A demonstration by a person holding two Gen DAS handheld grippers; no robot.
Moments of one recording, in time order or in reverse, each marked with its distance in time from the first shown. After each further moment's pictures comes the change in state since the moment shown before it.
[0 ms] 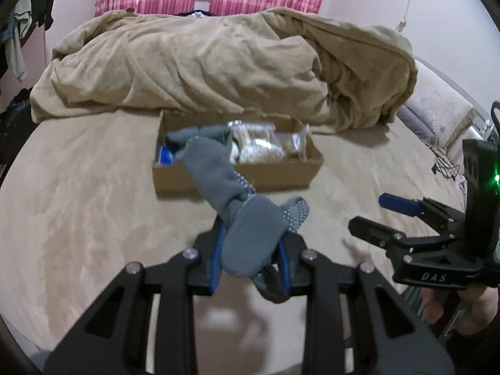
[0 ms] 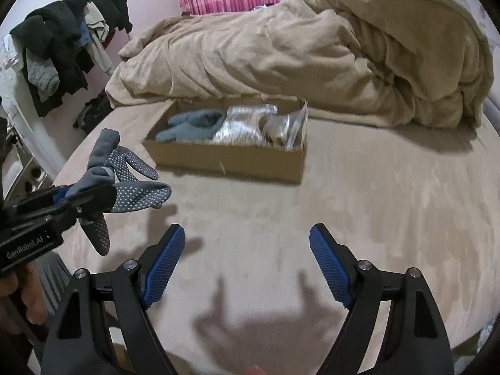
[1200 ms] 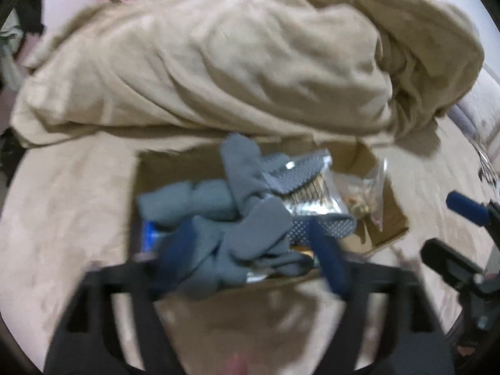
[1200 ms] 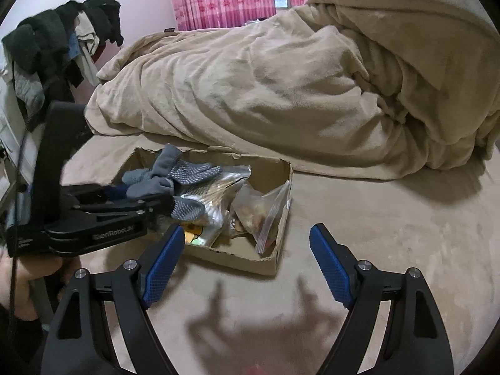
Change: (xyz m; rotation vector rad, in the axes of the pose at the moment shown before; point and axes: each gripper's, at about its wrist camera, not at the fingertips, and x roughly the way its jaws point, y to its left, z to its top) left arm 0.124 0.009 0.083 0.014 0.061 0.175; right arm 0.060 -0.036 0.079 -0.025 -0.061 -0.045
